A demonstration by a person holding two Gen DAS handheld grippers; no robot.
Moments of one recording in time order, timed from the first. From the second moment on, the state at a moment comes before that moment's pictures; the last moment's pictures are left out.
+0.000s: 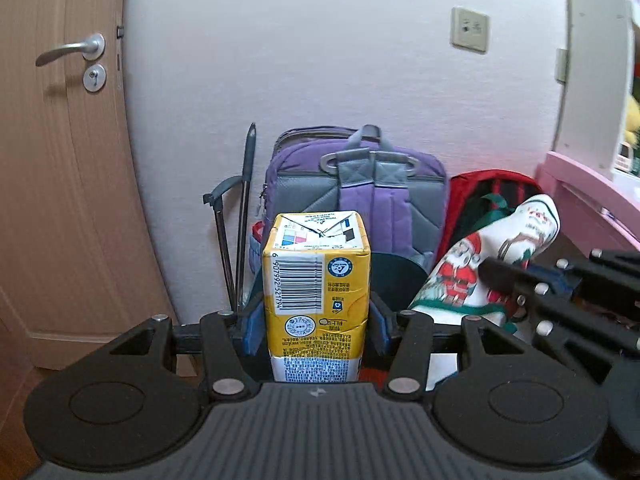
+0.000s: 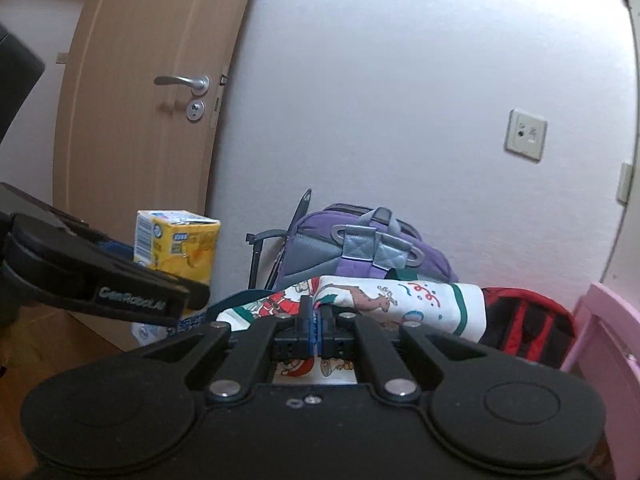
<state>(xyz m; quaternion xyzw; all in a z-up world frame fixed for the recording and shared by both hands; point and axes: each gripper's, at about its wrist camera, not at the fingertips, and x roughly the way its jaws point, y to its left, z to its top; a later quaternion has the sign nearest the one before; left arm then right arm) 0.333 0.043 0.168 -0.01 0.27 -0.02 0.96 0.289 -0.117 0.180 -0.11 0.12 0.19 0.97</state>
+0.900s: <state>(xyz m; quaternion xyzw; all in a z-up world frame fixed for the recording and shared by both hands) 0.464 0.040 0.040 0.00 0.41 -0.03 0.91 0.391 -0.079 0.062 -0.13 0.26 0.24 0.93</state>
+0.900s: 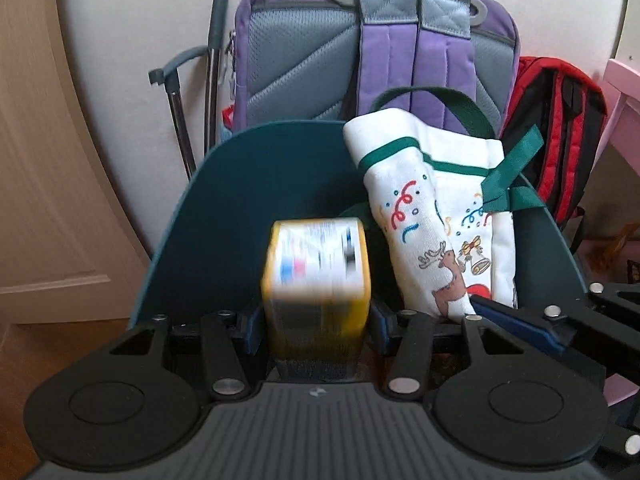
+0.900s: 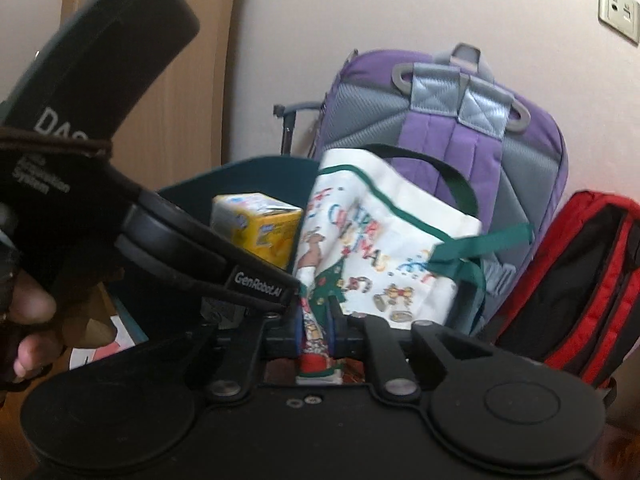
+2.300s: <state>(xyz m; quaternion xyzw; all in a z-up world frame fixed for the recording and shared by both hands) 0.211 0.008 0.091 0.01 0.37 -0.09 0.92 0.195 -0.173 0.121 -0.04 0.27 0.24 0.93</state>
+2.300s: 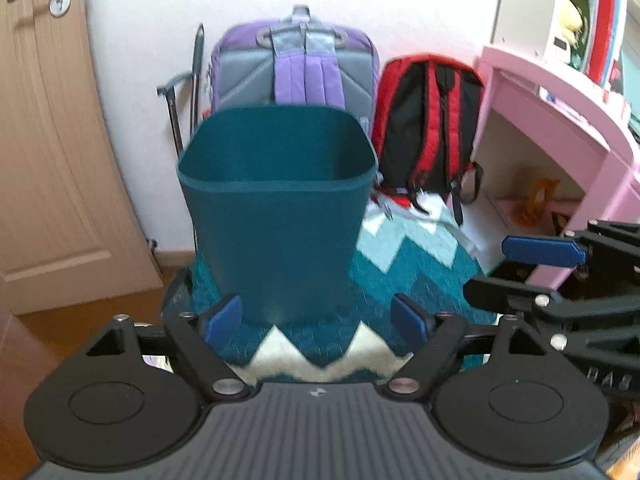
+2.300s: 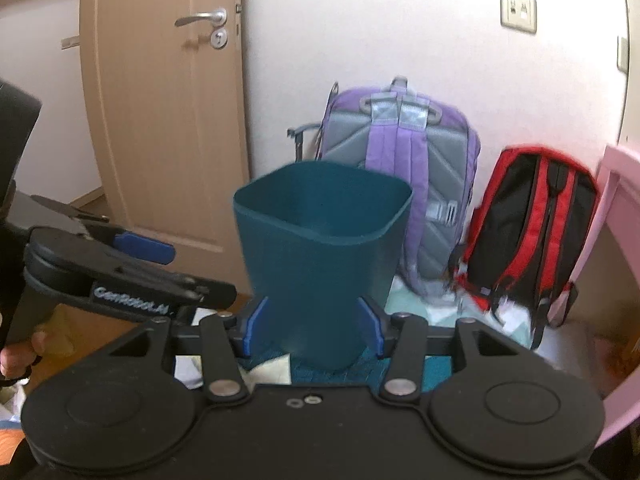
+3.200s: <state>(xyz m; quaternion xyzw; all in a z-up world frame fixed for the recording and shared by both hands) 0.275 0.072 -0.260 0.02 0.64 -0.06 0.77 0.236 -0.154 -0.219 0.04 0.56 0.21 0.80</state>
